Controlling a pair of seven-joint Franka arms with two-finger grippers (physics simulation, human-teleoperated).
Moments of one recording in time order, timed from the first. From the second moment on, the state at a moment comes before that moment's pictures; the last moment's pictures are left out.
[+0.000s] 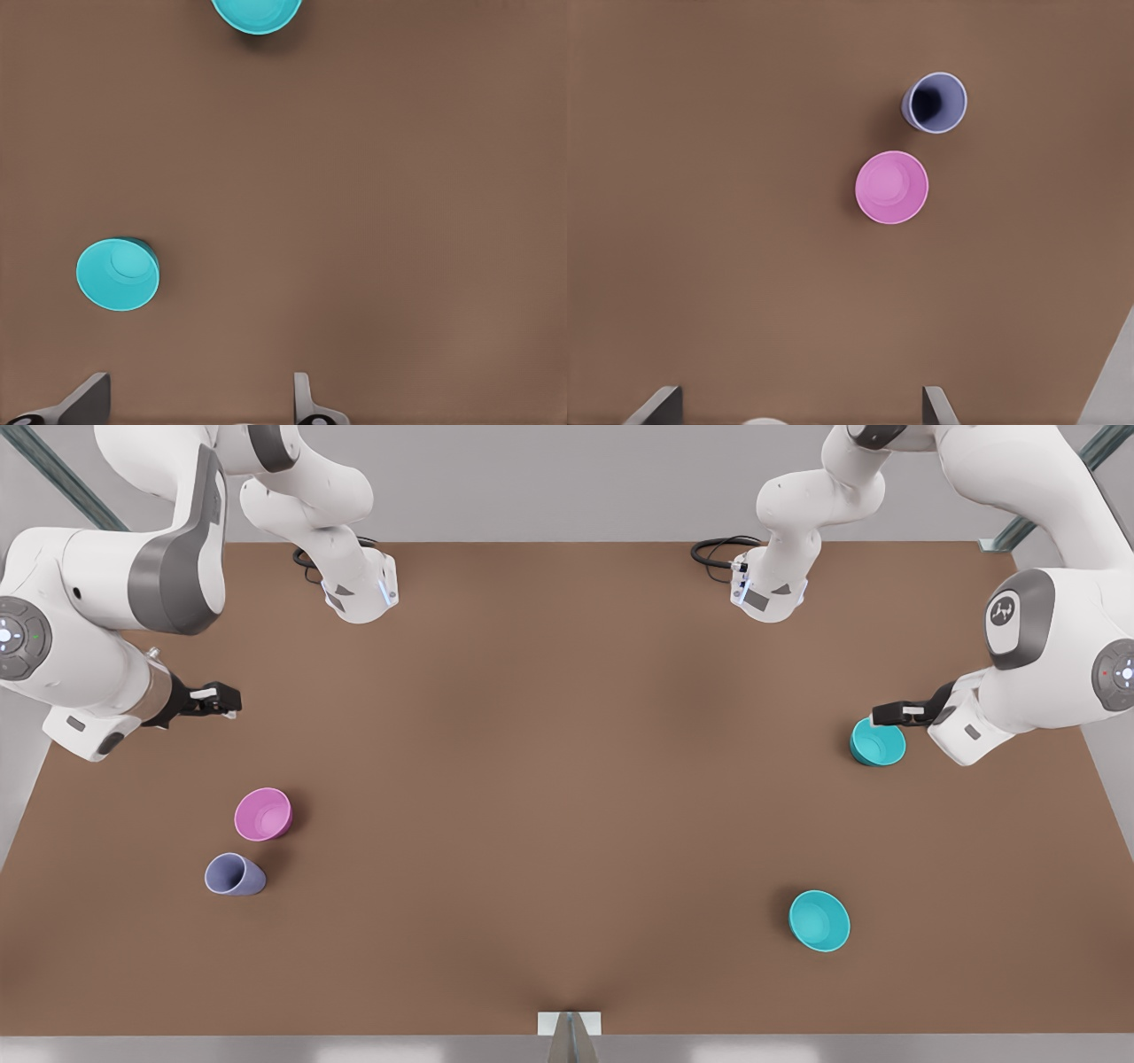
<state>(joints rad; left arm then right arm) 0.17 0.19 -0.14 -1.49 -0.06 1.37 0.01 0.16 0.29 -0.12 -1.16 -0.10 1.21 -0.20</state>
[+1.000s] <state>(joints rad) 0.17 0.19 -0.14 -1.49 -0.06 1.37 0.00 -0.20 0.73 -0.11 -1.60 0.14 1.96 -0.30</state>
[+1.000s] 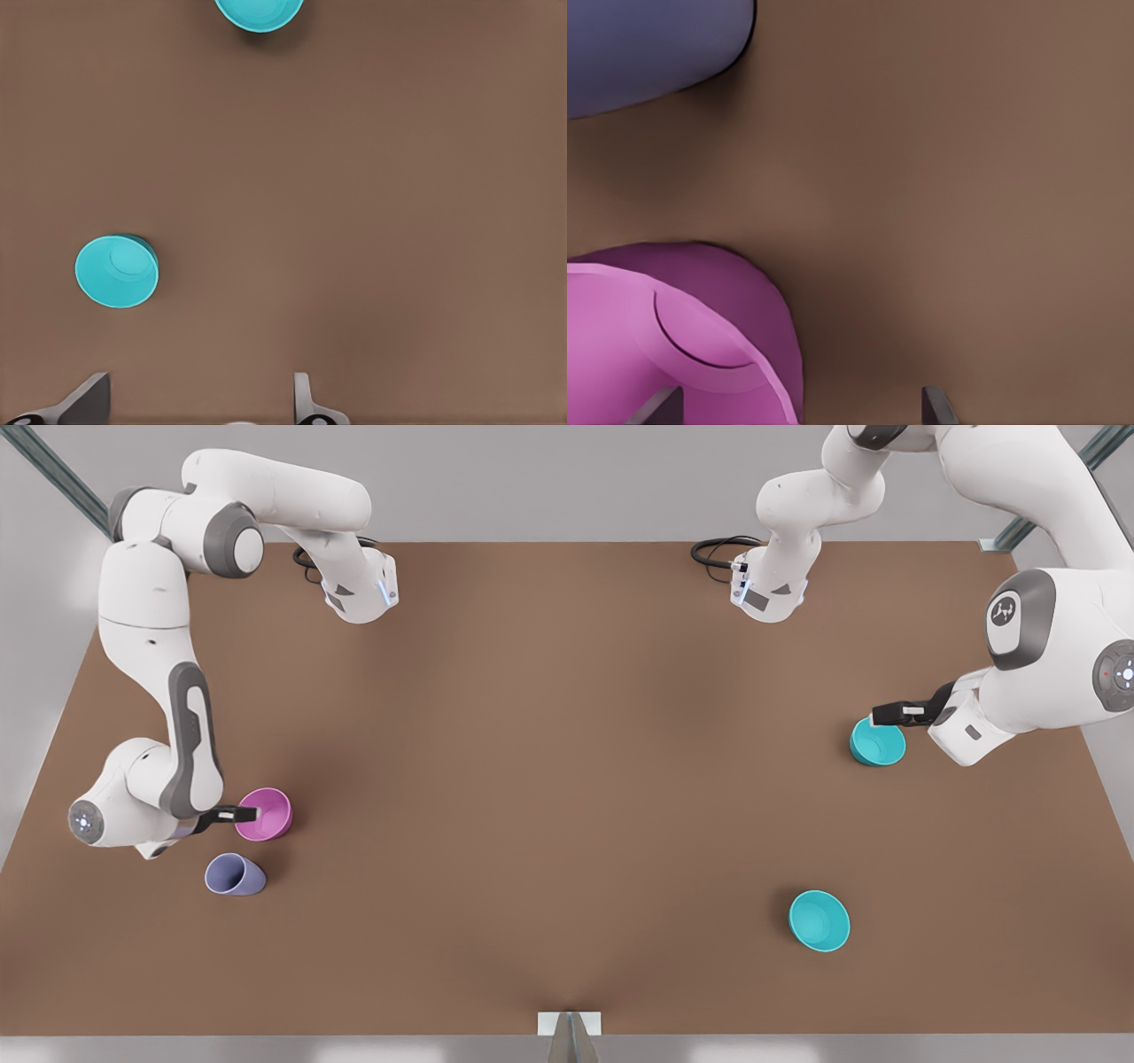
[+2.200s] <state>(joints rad) 0.16 0.25 -0.11 -1.50 -0.06 1.38 0.00 0.57 1.05 0.06 -1.08 0.39 2.11 0.38</state>
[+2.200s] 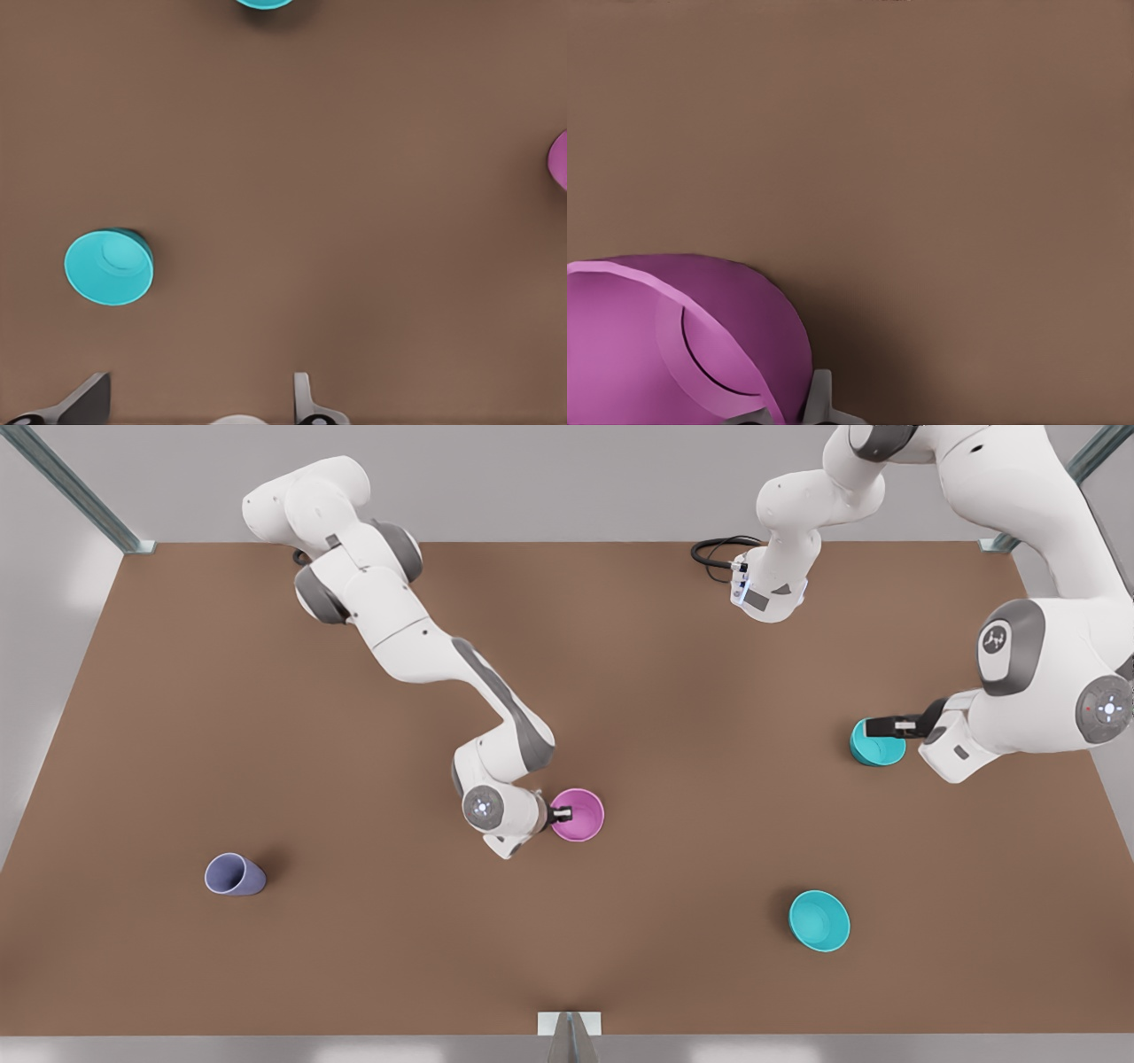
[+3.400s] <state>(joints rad) 0.06 0.27 0.24 -2.11 -0.38 2.15 0.77 0.09 0.23 0.08 -1.23 -0.16 1.29 -0.08</state>
